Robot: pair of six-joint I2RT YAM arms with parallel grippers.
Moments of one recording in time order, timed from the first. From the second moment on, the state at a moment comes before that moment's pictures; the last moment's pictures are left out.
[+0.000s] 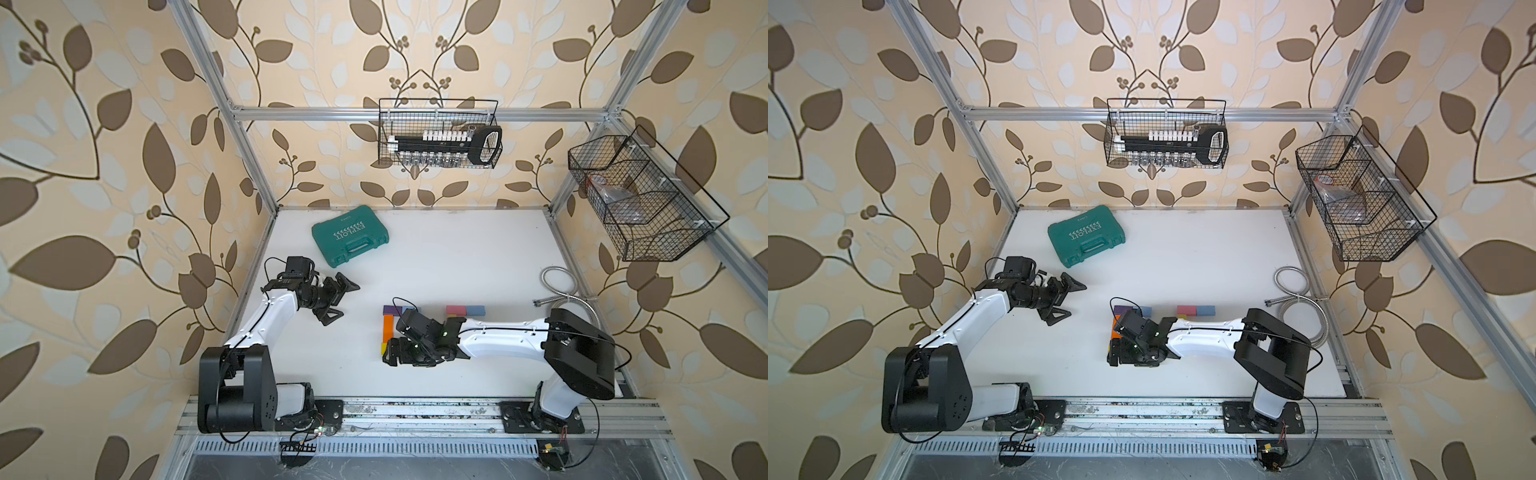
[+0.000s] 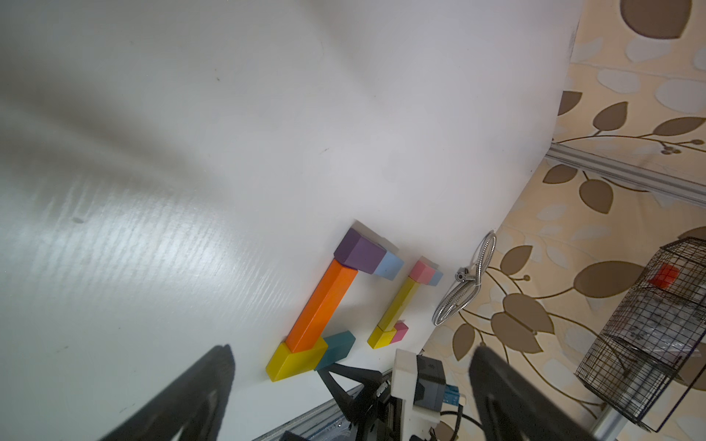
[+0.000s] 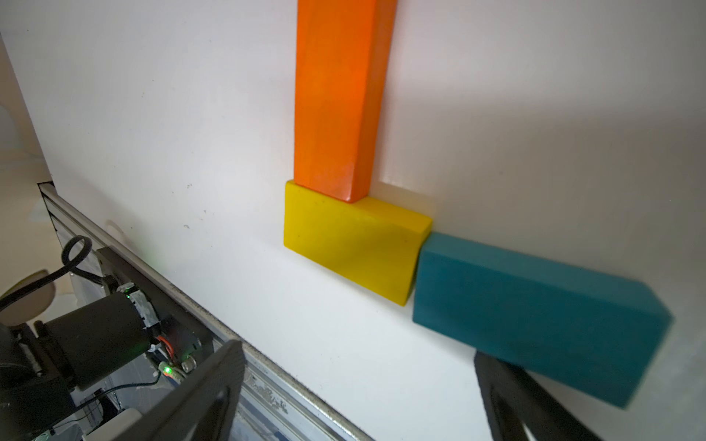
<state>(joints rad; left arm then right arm) 0.07 1.30 0.79 -0.63 0.70 -0.81 1.10 1.70 0.93 -0.30 -0.14 1.08</state>
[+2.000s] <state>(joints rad) 0.07 1.28 0.81 -0.66 0.70 -0.79 0.93 1.47 0.86 -0.39 -0.08 1.02</state>
